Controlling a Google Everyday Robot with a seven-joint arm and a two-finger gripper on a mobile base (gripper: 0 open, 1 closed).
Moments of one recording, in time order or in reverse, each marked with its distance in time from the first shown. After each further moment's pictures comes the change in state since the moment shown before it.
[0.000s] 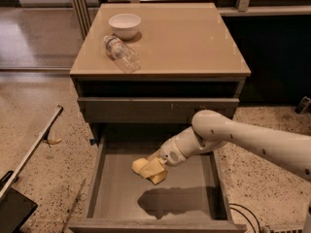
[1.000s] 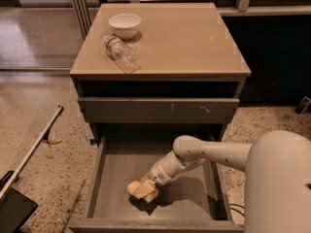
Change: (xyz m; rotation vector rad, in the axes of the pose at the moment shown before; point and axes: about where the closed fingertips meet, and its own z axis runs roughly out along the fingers) arm 0.077 -0.063 0.128 -0.089 0.096 -0.014
